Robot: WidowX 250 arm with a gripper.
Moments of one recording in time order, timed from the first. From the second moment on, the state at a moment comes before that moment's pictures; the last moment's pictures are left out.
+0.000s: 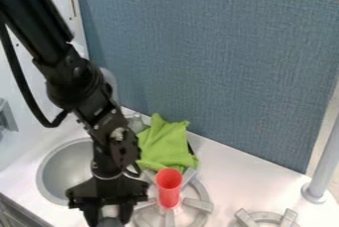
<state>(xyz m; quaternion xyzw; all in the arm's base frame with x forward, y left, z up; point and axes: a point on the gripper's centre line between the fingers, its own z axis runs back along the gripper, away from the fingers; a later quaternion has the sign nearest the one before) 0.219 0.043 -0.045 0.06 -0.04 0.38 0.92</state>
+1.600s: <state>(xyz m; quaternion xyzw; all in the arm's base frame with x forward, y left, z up) 0.241 0.049 -0.011 0.00 -0.03 0.40 0.91</state>
